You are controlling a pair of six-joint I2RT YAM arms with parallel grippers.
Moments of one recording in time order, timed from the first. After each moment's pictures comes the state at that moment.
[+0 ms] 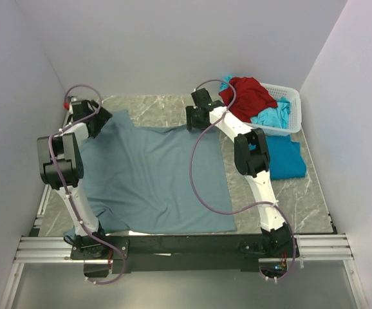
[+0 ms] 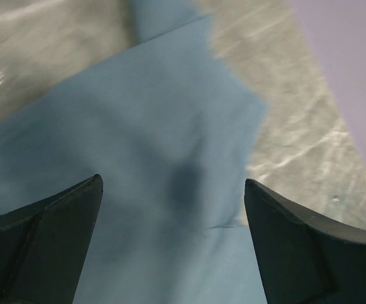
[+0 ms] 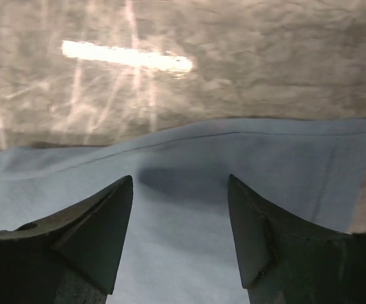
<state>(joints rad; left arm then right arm) 0.17 2.02 1.36 0.01 0.08 -0.76 0.44 2.48 2.17 -0.65 0.03 0.31</state>
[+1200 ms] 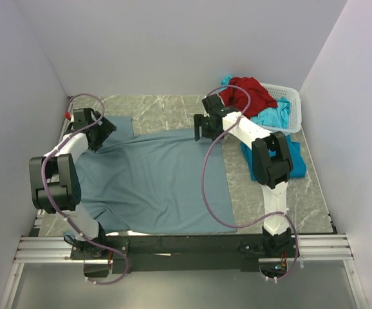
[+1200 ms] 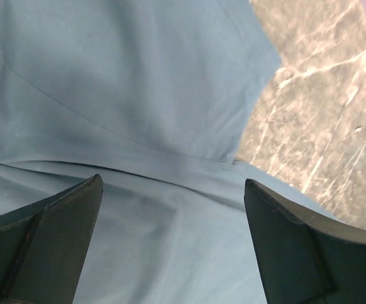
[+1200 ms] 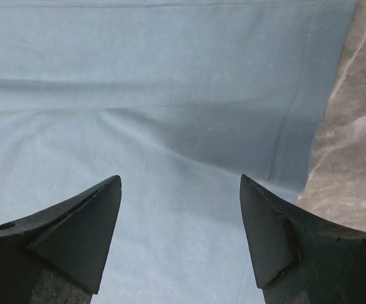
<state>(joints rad) 0.14 1.69 1.11 -0.20 0.03 -0.76 0.43 2.13 1.72 -0.64 -0.01 0.34</state>
